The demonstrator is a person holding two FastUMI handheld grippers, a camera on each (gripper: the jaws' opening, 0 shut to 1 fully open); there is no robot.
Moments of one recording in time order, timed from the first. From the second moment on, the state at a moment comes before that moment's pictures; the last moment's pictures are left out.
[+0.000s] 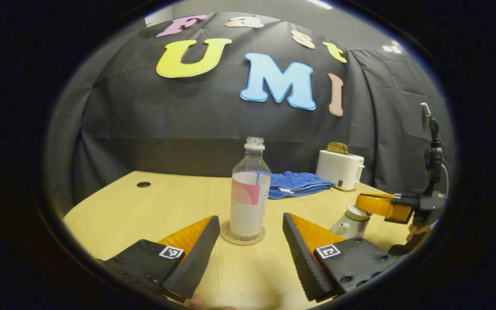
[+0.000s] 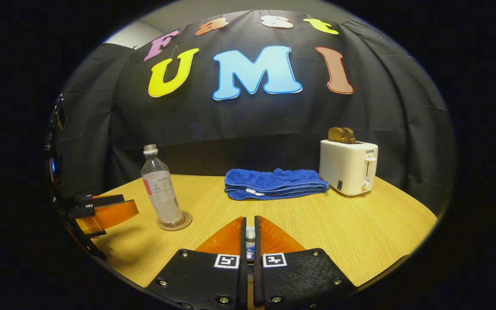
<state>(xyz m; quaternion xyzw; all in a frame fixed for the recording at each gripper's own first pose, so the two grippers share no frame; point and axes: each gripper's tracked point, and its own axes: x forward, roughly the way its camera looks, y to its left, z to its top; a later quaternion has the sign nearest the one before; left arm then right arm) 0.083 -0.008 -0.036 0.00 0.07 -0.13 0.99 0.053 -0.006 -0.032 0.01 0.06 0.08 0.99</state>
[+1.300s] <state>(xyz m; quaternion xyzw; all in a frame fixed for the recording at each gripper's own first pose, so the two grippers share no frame) -0.009 -0.004 -0.012 0.00 0.01 -0.05 1.00 -0.021 0.008 -0.019 0.02 0.01 0.05 1.00</state>
